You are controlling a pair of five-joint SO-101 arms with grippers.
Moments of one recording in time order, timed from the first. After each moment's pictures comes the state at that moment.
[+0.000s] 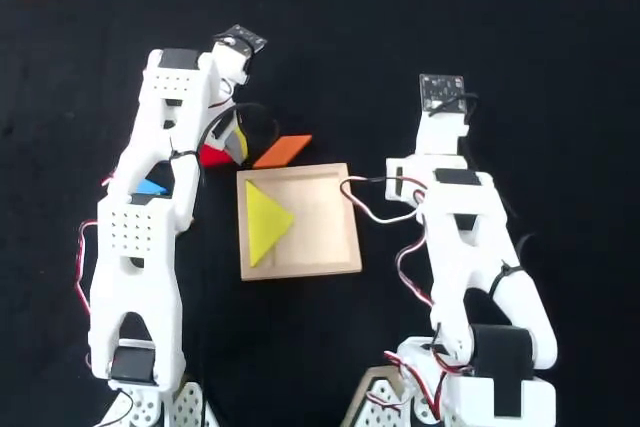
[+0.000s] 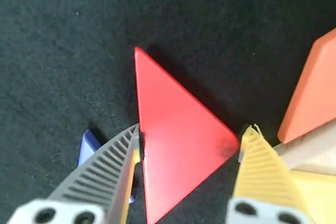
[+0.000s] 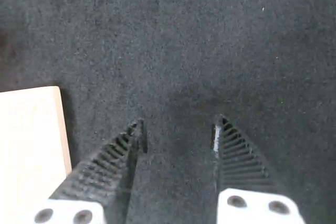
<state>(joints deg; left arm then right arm) -0.2 51.4 -43.3 83.3 -29.1 2.5 -13.3 49.0 35.2 0.7</state>
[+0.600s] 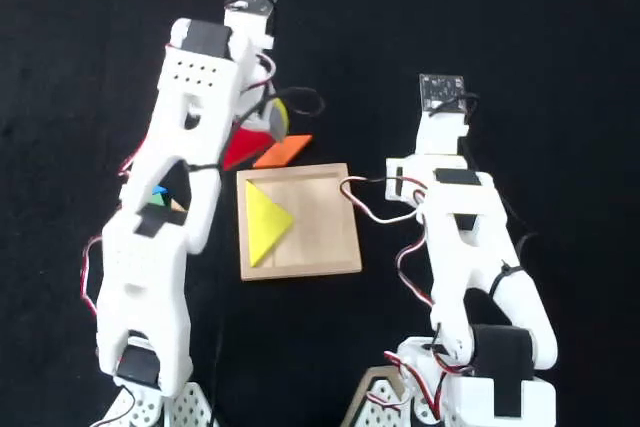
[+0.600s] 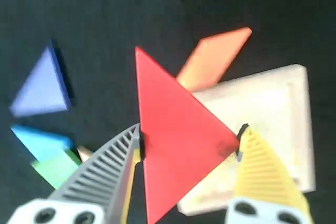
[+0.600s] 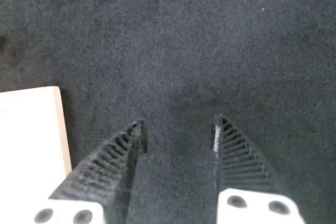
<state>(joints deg) 10.7 31.9 -43.2 100.3 6.5 2.5 -13.3 49.0 35.2 0.7</state>
